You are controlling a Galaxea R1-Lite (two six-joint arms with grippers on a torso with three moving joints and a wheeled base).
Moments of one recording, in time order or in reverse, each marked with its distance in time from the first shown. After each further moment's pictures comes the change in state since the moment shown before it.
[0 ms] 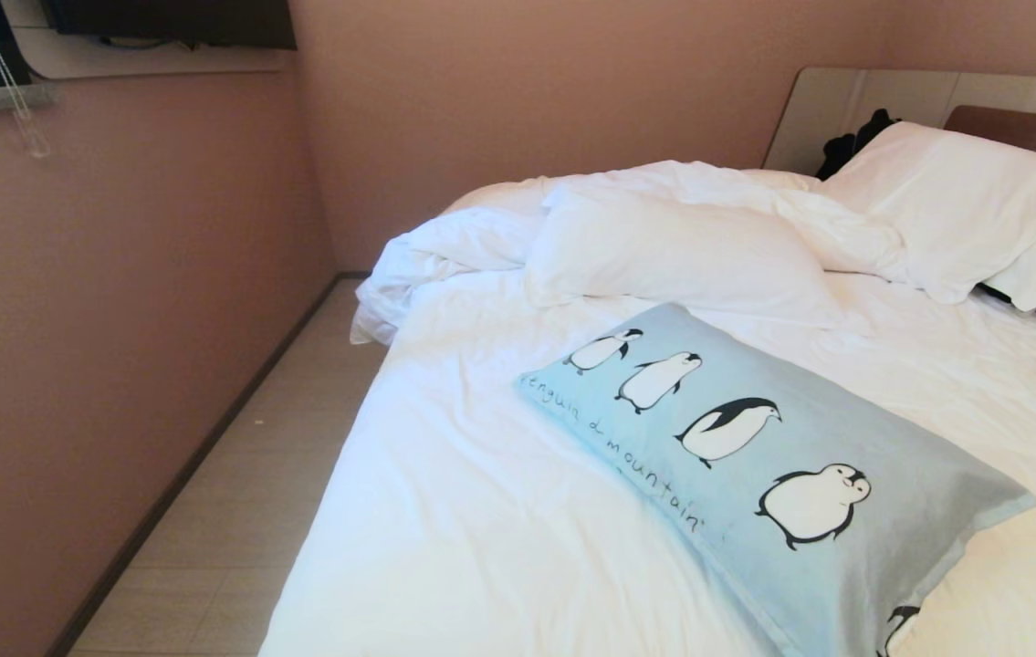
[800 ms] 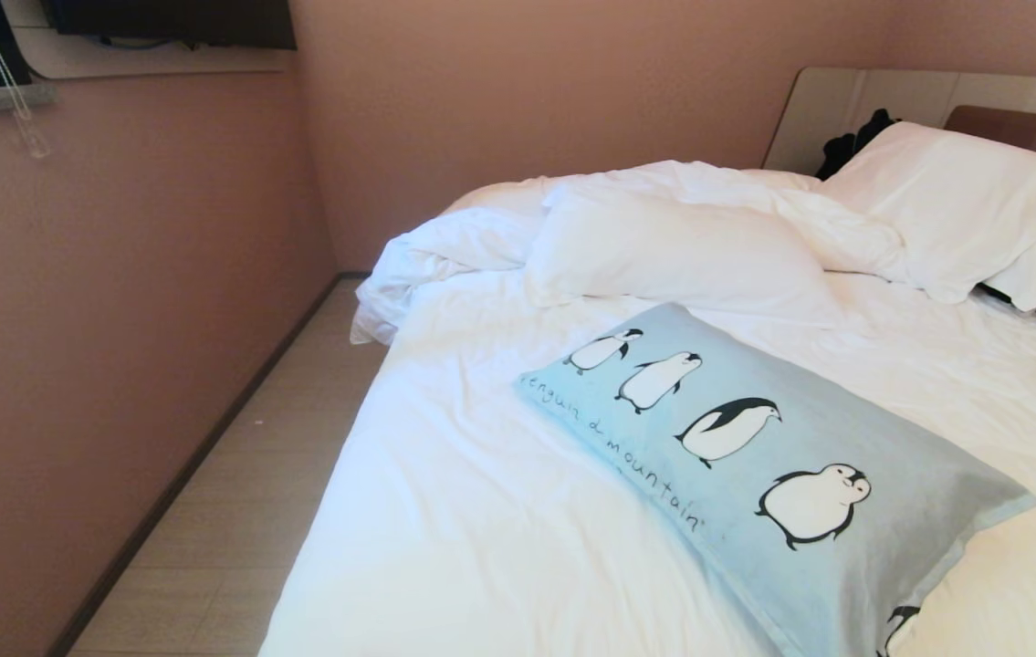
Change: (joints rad) left arm 0.001 0.000 0.000 0.000 0.000 0.000; right arm -0.001 0.000 -0.011 0.018 -0.004 -0.010
